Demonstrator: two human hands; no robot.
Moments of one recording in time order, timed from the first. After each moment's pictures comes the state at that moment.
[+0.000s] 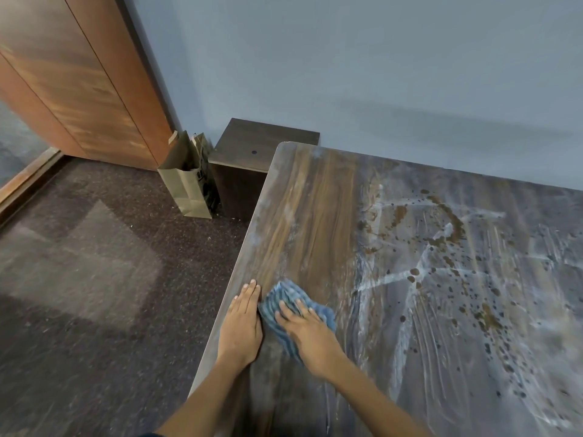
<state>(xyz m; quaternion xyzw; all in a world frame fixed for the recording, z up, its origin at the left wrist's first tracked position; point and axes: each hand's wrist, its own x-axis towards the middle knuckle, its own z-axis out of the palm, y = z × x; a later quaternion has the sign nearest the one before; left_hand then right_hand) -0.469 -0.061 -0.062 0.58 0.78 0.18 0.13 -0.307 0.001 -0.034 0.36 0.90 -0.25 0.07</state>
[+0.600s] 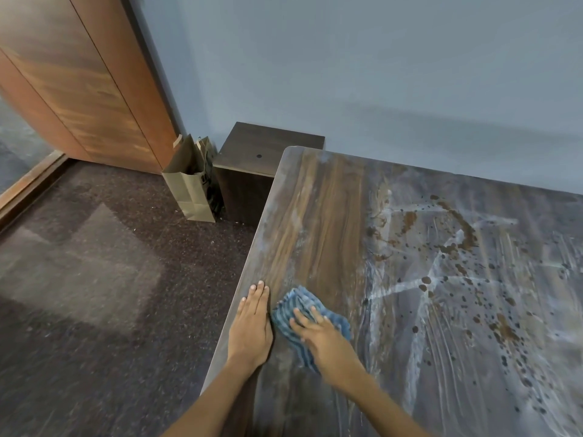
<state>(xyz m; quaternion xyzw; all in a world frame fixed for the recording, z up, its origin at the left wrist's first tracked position) -0.473 -0.049 -0.059 0.58 0.78 0.20 0.13 -0.302 0.012 -0.064 0.38 0.89 -0.26 0.04</state>
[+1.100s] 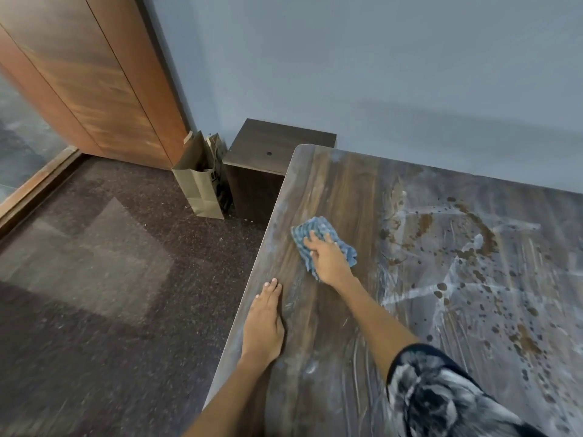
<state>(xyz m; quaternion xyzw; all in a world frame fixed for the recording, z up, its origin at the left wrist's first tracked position) -0.467 -0.035 -0.051 0.54 0.78 0.28 0.17 -0.377 0.146 -0.024 0.46 0.85 -0.26 -0.04</state>
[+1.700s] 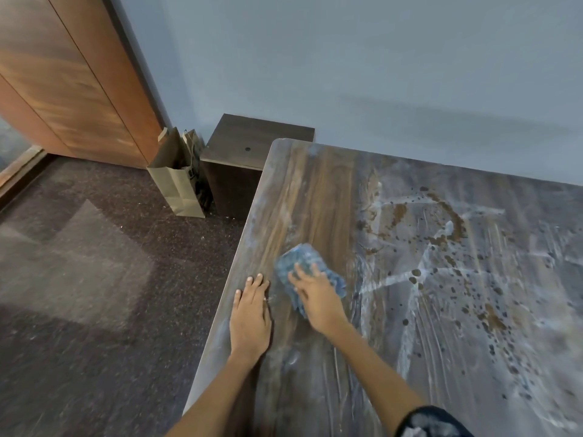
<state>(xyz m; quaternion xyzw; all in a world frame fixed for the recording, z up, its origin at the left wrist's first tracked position) -0.453 -0.028 -0.051 0.51 0.80 0.27 0.15 -0.329 0.068 -0.034 0.45 0.86 -0.24 -0.02</state>
